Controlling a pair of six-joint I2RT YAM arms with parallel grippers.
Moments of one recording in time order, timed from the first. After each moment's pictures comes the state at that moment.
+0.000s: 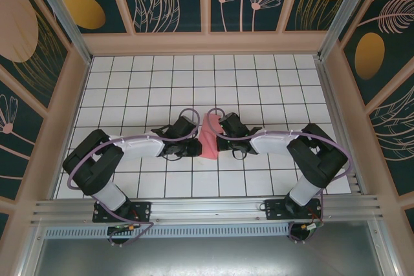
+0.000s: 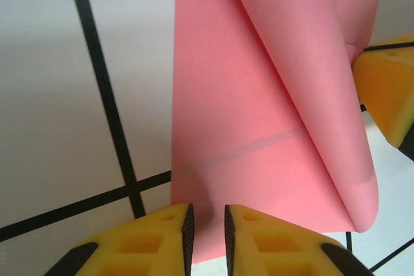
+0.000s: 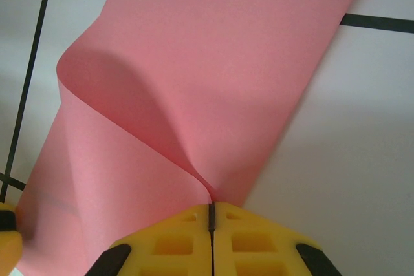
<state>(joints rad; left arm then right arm) -0.77 1.61 0.74 -0.18 0.18 -0.71 0.78 1.64 0.73 -0.07 -0.02 0.55</state>
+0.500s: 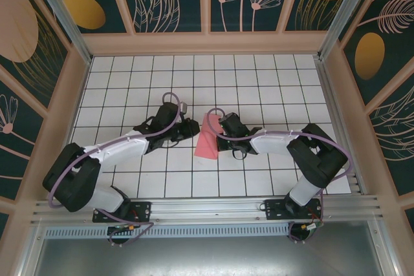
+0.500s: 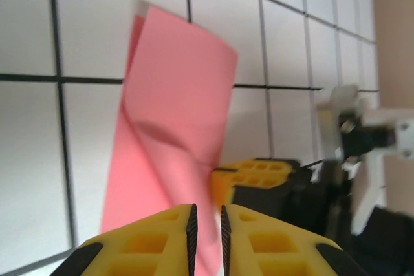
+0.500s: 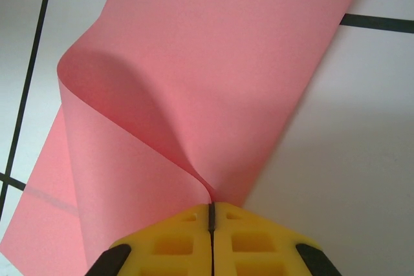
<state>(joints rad) -0.64 1.45 0.73 0.02 0.28 -0.90 0.78 1.64 0.73 -0.06 -0.02 0.55</state>
